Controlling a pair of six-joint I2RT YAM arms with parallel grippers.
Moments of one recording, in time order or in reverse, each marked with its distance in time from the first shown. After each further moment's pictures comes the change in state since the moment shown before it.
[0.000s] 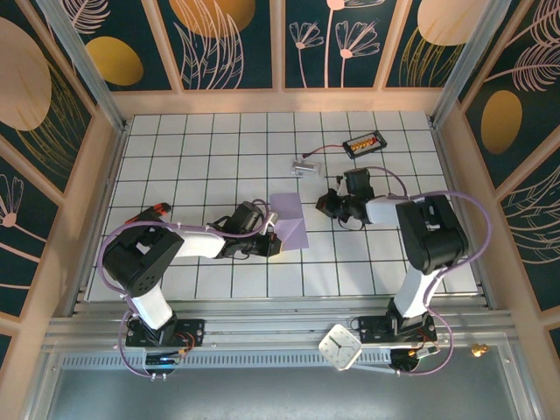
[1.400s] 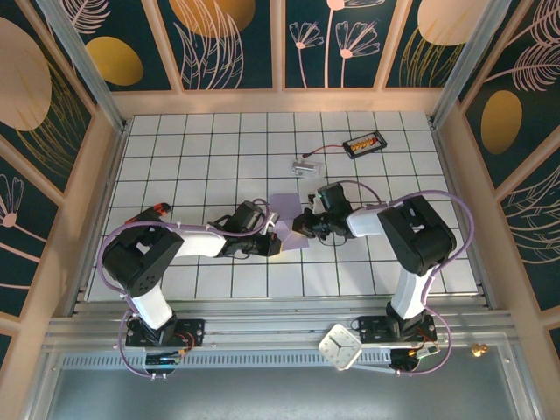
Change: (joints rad) left arm 0.000 0.000 0.014 -0.032 -0.004 -0.003; right arm 0.195 0.074 -0.043 0.075 -0.103 0.067
